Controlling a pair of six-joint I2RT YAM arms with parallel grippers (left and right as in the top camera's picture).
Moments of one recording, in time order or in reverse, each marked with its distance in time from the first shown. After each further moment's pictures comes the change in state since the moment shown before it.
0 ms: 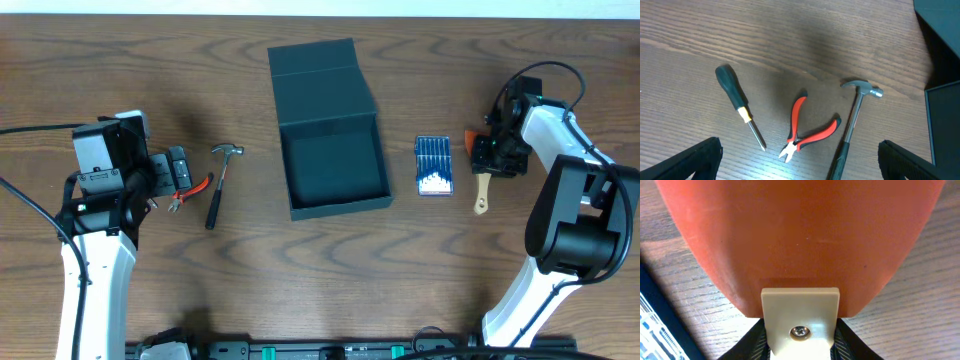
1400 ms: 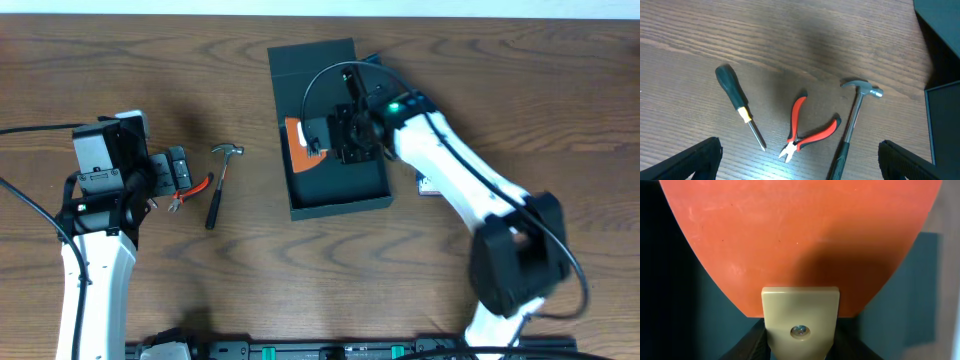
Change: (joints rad) left arm 0.000 0.000 0.000 0.000 0.000 0.000; right arm 0.671 -0.127 0.113 0.173 -0.295 -1.285
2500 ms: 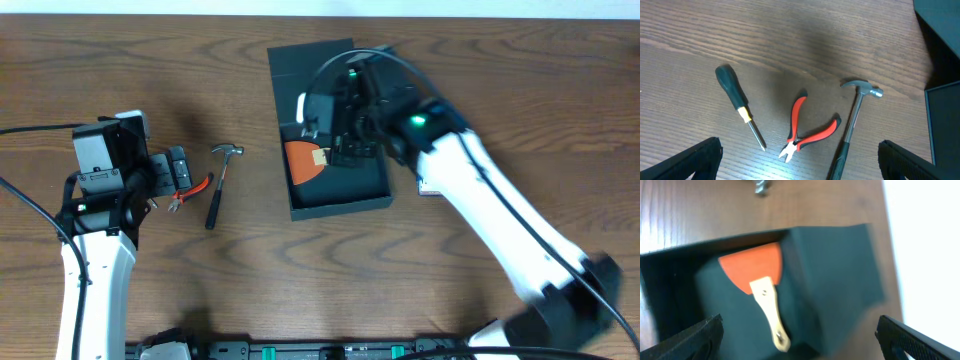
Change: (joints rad) left arm 0.000 0.000 0.000 0.000 0.000 0.000; right arm 0.045 -0.280 0.017 -0.036 0.128 0.347
